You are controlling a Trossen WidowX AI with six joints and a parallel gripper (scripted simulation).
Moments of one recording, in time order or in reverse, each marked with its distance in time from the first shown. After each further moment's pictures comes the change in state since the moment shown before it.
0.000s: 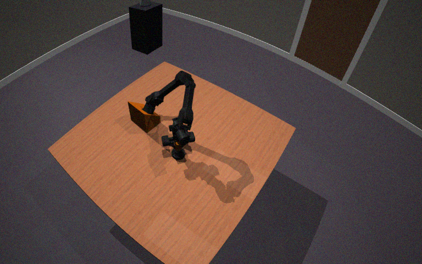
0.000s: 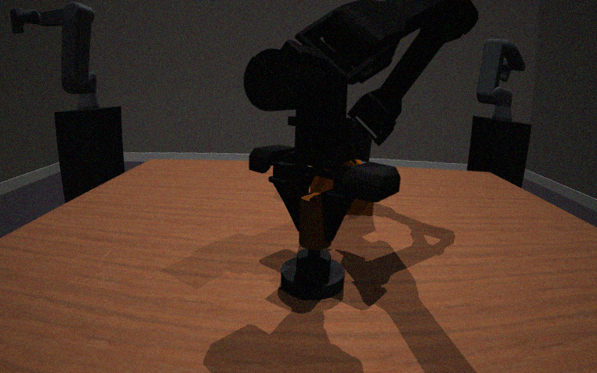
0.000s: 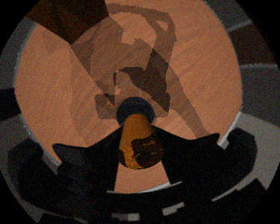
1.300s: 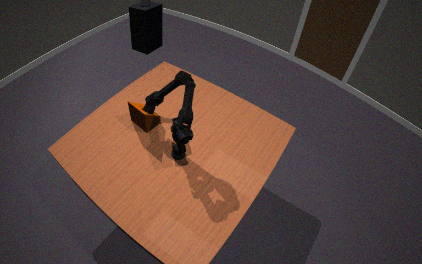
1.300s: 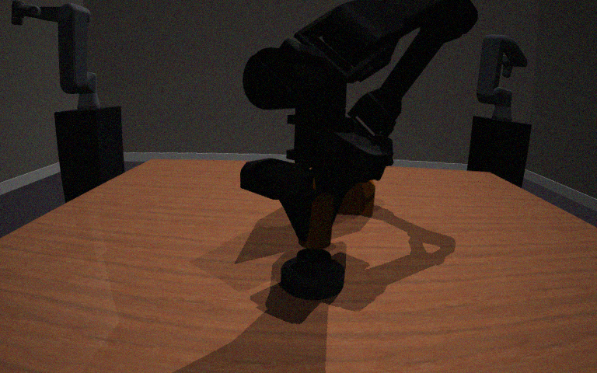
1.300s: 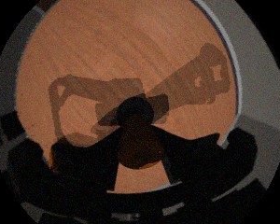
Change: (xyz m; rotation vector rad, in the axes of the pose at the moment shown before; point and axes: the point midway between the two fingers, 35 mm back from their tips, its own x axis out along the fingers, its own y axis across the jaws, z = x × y) arm -0.001 0.000 0.000 1.608 -0.001 -0.003
